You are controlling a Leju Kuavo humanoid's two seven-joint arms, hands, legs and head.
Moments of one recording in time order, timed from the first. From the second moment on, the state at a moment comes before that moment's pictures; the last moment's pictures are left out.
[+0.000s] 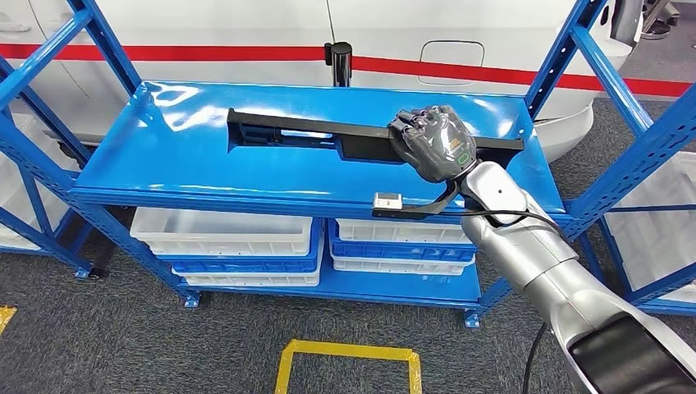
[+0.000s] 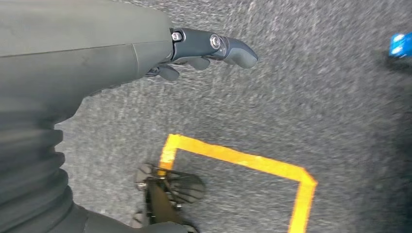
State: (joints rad) left arm -0.04 -0.06 0.19 -0.19 0.03 0.29 -0.49; right arm -0.90 -0.22 0.70 -0.85 0.87 -0.58 -0.28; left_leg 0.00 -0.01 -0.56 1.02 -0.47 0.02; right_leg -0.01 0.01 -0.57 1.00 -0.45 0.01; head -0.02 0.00
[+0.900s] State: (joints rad) left arm -0.04 -0.07 0.16 -0.19 0.00 0.27 -0.44; right arm -0.86 -0.22 0.70 -0.89 0.95 -0.56 -0.24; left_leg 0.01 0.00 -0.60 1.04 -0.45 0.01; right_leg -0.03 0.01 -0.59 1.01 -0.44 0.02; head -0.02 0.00
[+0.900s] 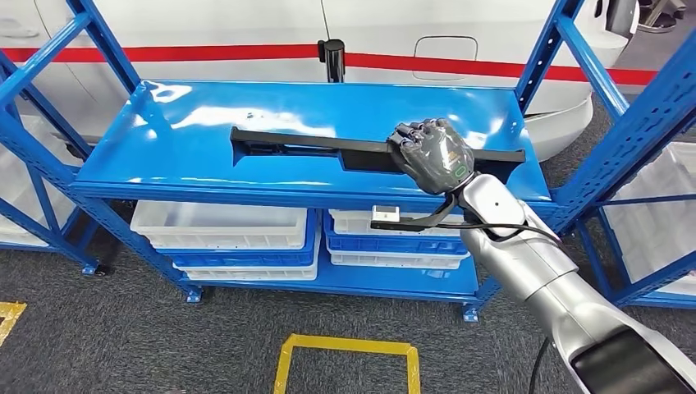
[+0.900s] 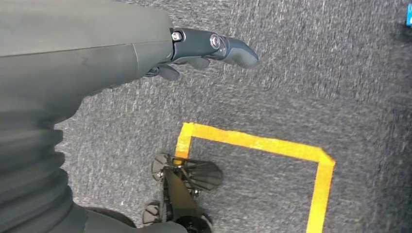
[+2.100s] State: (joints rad) left arm -0.04 -0.07 0.16 -0.19 -0.03 0.25 -0.43; right arm -0.77 -0.27 0.67 -0.97 0.99 -0.54 -0.21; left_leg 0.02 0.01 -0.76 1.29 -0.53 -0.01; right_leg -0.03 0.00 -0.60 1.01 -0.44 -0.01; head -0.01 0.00
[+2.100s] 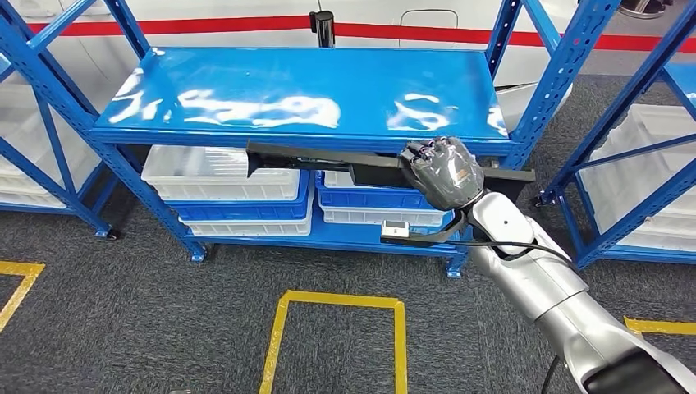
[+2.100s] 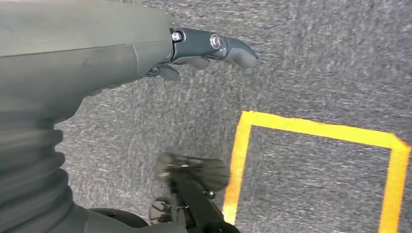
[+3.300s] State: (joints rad) left arm -0.07 -0.06 0.16 -0.19 -0.03 0.25 -0.43; right arm -0.80 -0.17 0.60 -0.88 1.09 -0.56 -0.19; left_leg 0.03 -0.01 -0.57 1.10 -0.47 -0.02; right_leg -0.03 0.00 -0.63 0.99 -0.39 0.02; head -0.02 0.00
